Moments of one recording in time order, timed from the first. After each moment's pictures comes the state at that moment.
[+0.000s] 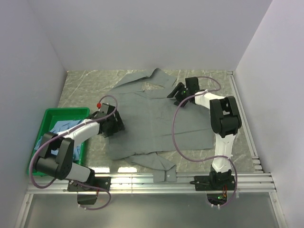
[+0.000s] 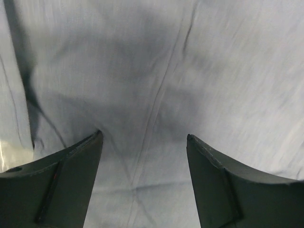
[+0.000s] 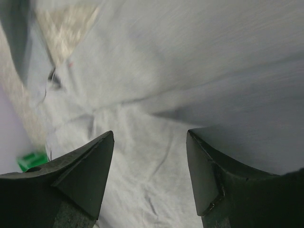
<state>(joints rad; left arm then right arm) -0.33 1.41 0.70 -0.34 -0.05 -0.72 0.22 2.08 1.36 -0.09 -0.27 0.88</state>
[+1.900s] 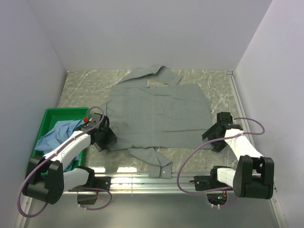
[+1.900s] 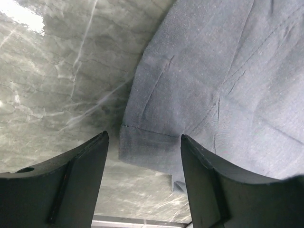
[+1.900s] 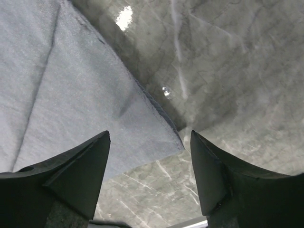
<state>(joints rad) -0.28 1.15 0.58 -0.61 -0.05 -0.95 -0.09 1.17 0.58 -0.69 0.06 0.82</state>
